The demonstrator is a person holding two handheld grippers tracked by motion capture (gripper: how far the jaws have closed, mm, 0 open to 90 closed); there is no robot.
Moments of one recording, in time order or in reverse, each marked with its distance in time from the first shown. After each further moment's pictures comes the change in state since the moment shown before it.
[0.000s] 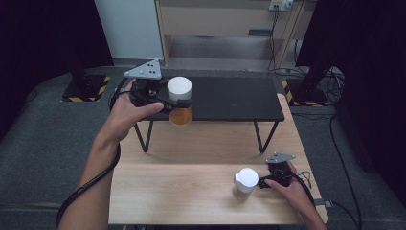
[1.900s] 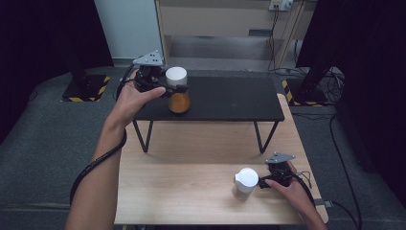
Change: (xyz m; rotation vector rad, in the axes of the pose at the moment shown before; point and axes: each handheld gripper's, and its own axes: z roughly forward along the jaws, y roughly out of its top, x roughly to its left) left arm 0.051 -0.026 0.023 0.021 0.097 -0.063; right arm -0.001 0.000 0.000 0.001 0.004 0.001
